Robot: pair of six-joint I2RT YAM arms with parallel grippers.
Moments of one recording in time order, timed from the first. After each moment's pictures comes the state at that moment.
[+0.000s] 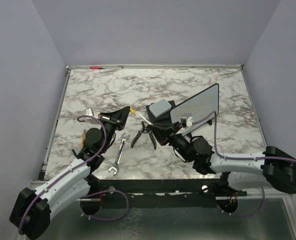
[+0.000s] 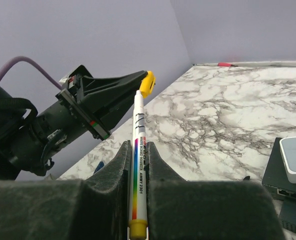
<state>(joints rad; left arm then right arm) -0.57 0.78 0.31 0.63 -0.23 -1.53 1.16 1.21 0.44 1.06 0.36 0.30</state>
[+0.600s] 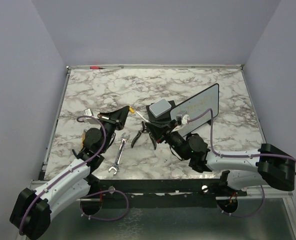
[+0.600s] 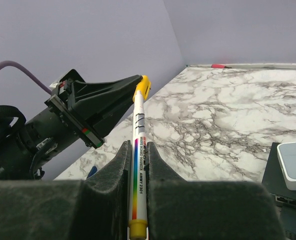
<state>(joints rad) -0.56 0.78 0.30 0.63 -0.23 -1.55 1.16 1.28 0.50 1.07 0.39 0.28</state>
